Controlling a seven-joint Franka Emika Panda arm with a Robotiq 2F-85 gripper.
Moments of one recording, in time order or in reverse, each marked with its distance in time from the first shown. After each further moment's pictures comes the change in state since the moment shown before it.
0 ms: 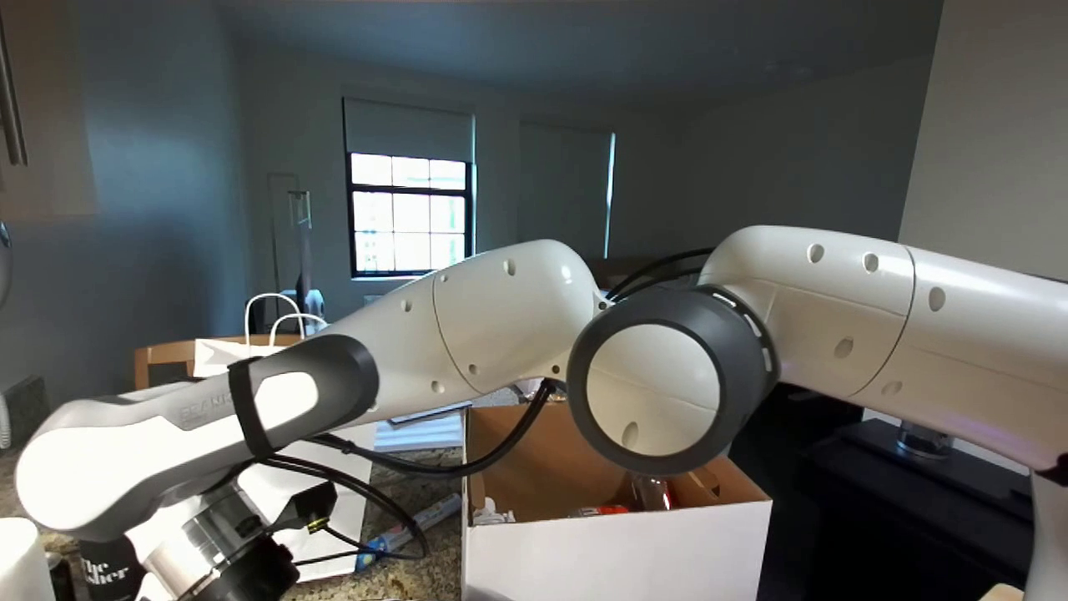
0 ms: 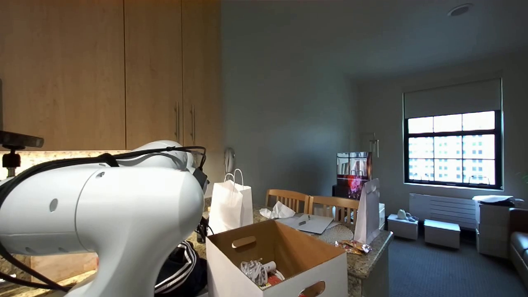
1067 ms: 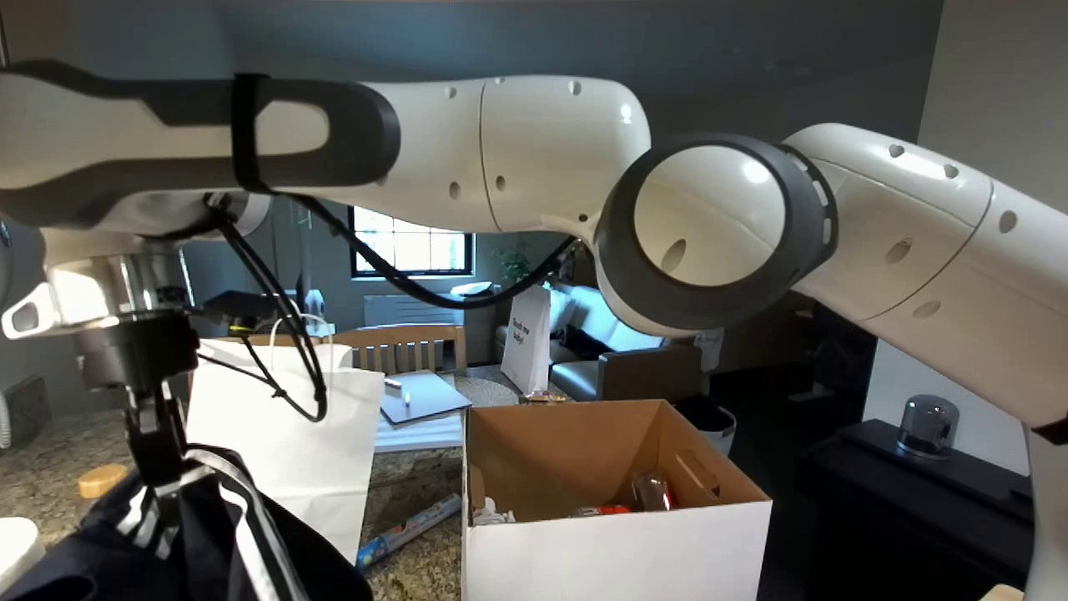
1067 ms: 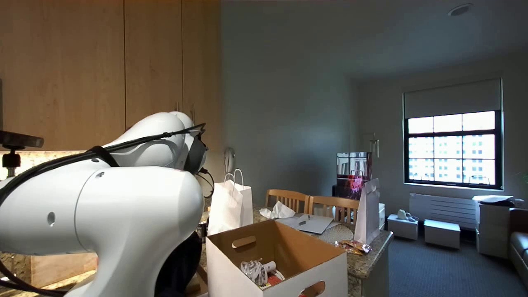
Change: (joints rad) arm -0.008 -0.274 0.049 0.061 -0.007 0.217 0.038
